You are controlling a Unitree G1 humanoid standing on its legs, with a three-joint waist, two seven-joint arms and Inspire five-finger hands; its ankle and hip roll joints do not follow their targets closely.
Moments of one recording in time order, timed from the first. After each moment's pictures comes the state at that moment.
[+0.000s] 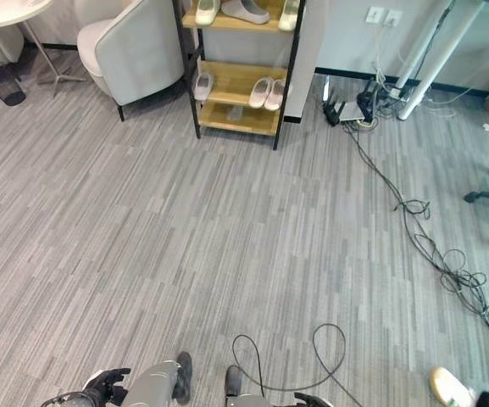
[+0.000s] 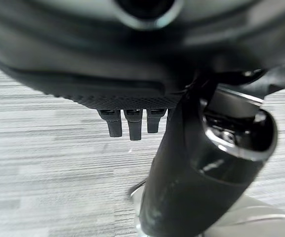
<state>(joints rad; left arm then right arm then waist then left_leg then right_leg) -0.08 0.26 -0.23 1.33 -0.03 -0.11 0.00 -0.02 -0.30 0.19 1.33 0.24 -0.06 0.08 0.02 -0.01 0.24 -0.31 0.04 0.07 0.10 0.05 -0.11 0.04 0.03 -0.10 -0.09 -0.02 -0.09</state>
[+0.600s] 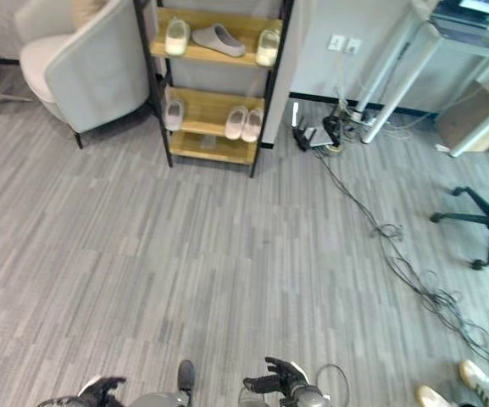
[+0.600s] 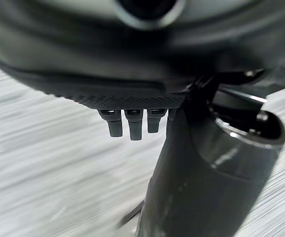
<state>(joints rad) -0.12 0.28 -0.33 1.22 0.03 -0.09 0.04 -0.08 -0.25 0.27 1.19 0.20 -0.10 0.08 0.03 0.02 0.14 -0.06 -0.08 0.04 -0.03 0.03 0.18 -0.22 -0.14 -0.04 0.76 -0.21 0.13</state>
